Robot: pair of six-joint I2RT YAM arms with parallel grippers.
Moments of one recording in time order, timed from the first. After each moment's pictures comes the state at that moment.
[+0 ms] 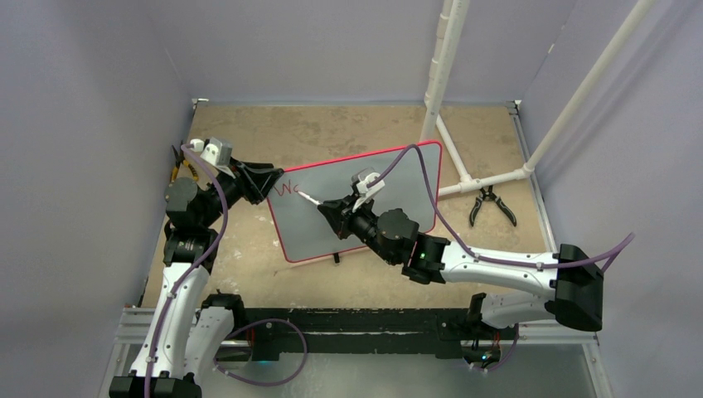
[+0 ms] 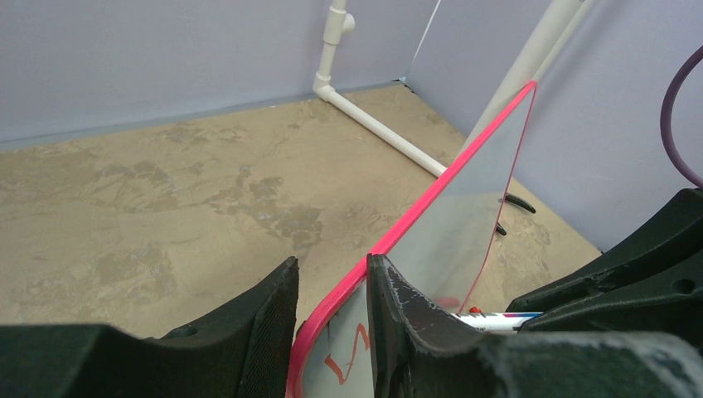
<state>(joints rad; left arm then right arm) -0.02 0.73 0.68 0.13 0.66 -0.36 1.20 1.25 0.83 0.43 0.43 0.31</state>
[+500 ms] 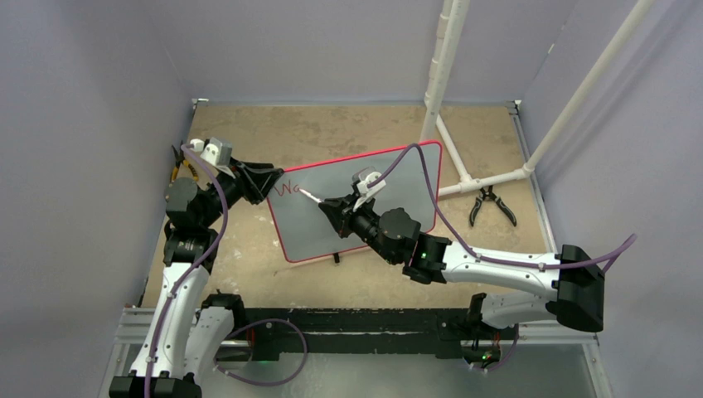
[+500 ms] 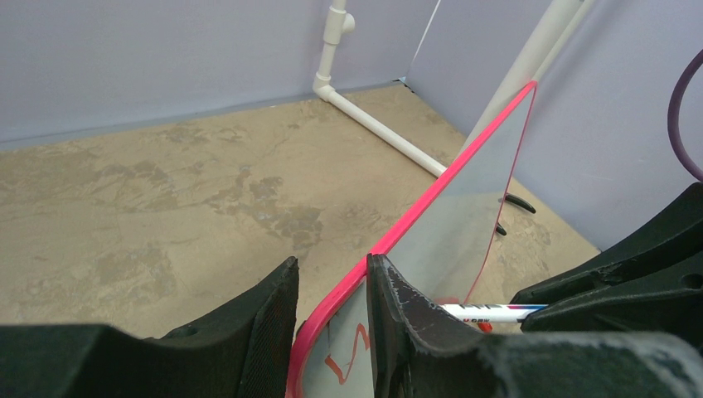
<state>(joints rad) -0.02 0.73 0.68 0.13 0.66 -0.36 1.20 1.25 0.83 0.43 0.44 0.28</state>
